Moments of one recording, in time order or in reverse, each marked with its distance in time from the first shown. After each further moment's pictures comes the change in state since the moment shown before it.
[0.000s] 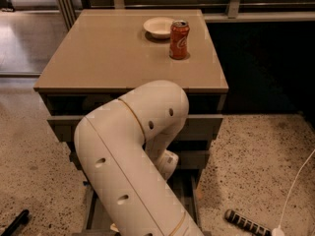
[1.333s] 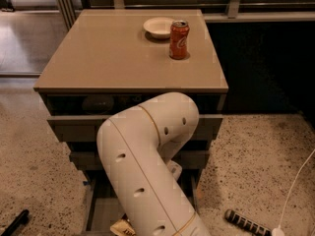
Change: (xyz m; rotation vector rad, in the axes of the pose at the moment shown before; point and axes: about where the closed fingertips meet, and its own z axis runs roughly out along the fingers) arm -0.003 -0.017 0.049 0.001 0.065 0.050
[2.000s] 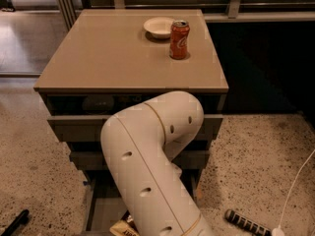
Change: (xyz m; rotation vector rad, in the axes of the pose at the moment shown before) arm 0.002 0.001 -0.004 -0.036 -0.022 0.002
